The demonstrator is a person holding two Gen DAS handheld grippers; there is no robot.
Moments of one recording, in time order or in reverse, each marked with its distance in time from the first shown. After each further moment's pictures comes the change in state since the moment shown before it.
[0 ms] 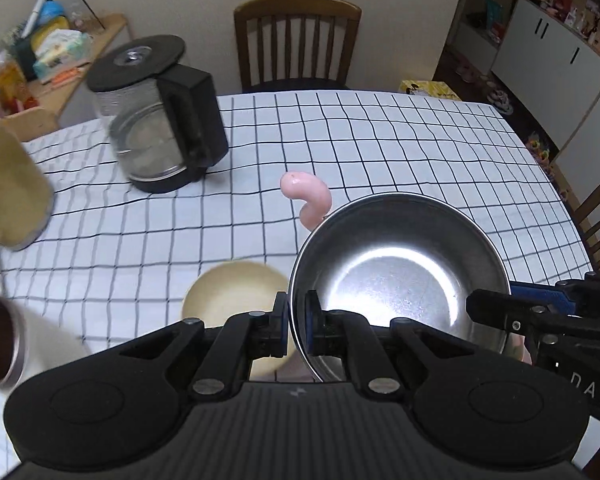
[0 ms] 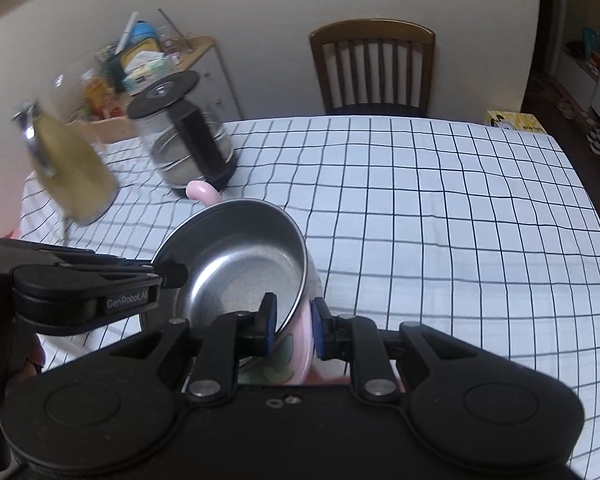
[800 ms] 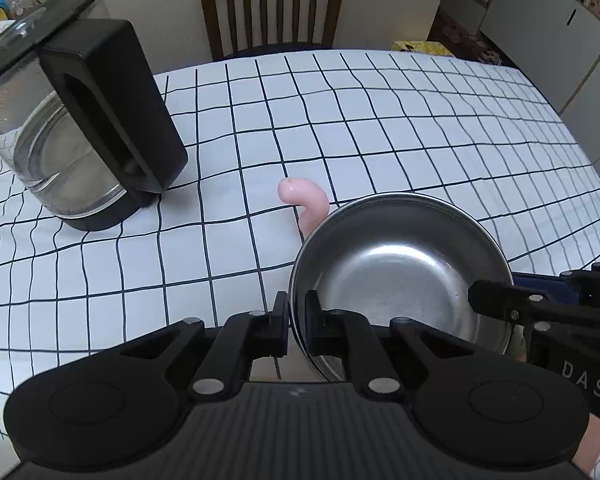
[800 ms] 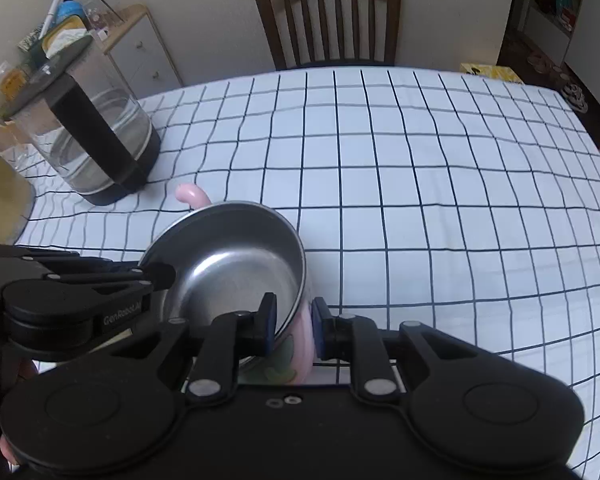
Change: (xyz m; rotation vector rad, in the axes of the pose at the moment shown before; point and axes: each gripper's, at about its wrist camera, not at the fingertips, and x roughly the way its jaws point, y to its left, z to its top) left arm 0.147 0.020 0.064 0.078 0.105 -0.055; right arm 0.131 -0.026 0.044 0.106 0.107 -0.114
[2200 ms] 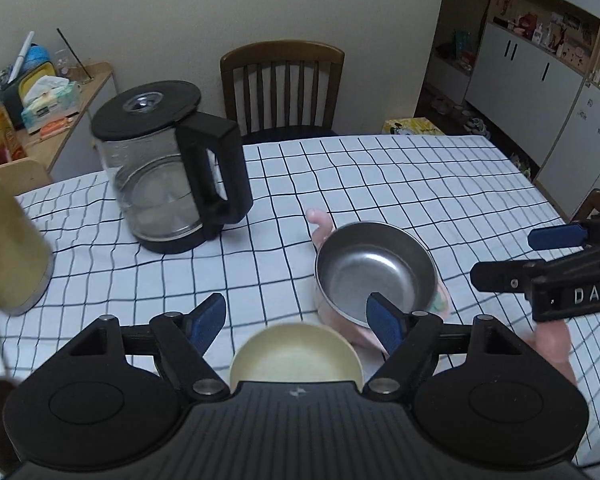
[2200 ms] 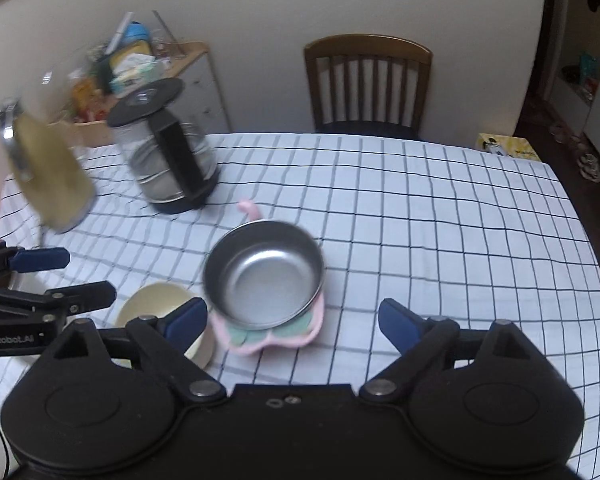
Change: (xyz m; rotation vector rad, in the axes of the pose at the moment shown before) left arm -0.109 0.024 -0.052 0.016 -0.253 -0.003; right arm -0.089 0.009 -0.030 -0.125 -0.154 0.028
